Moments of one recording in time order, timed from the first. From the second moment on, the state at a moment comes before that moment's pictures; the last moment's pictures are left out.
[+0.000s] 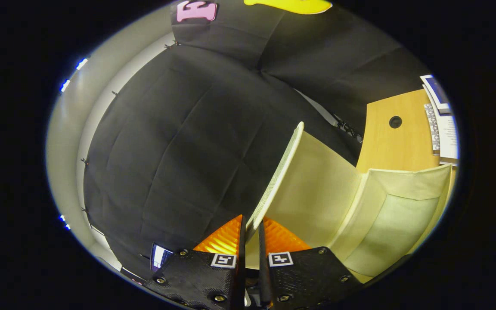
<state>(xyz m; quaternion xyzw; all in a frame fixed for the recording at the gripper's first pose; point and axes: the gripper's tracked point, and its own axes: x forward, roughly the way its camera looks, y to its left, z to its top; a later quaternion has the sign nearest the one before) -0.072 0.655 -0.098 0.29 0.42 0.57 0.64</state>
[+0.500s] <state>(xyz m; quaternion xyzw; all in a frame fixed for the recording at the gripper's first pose) -0.070 0.692 -0.115 0.21 0.41 0.56 0.69</state>
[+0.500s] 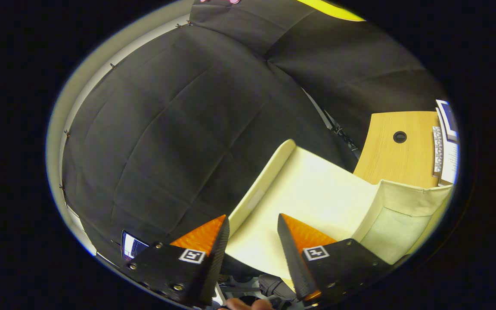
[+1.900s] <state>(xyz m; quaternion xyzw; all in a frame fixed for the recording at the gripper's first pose) -0.029 0.317 -0.133 0.09 0.30 0.34 0.89</state>
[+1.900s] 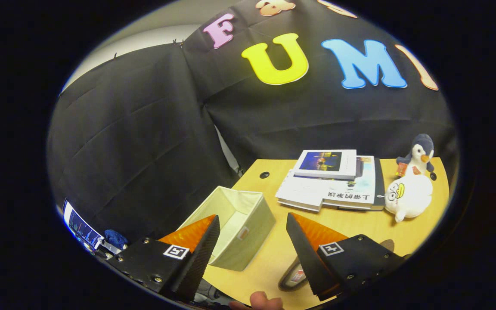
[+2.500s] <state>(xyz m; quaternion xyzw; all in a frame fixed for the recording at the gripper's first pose) -0.031 0.232 -0.192 0.09 0.34 0.23 0.91</state>
